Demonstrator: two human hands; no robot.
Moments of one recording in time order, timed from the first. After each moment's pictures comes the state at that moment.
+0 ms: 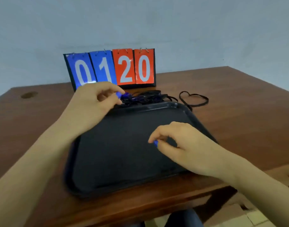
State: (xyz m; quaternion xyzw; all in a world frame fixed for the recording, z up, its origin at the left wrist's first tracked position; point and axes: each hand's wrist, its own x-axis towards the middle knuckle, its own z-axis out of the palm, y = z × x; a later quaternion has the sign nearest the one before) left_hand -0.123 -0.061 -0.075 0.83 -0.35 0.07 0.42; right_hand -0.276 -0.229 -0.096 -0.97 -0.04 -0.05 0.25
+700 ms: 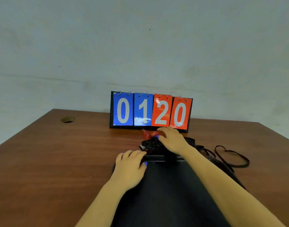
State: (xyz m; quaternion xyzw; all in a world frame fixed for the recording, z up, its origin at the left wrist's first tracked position) left_hand -0.033 -0.056 -0.181 0.94 -0.30 0.05 0.19; right_hand -0.018 -0.249 -0.132 -0.98 0.07 -0.07 0.19
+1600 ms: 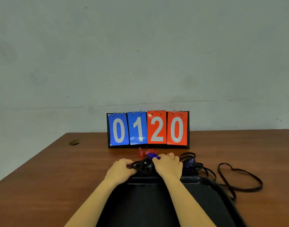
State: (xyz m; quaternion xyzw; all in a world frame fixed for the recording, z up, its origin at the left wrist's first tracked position) left_hand 0.005 -0.096 -0.148 0.94 -0.16 -0.05 0.29; right_hand -0.016 -0.262 -0.162 -0.94 0.20 -0.07 0.26
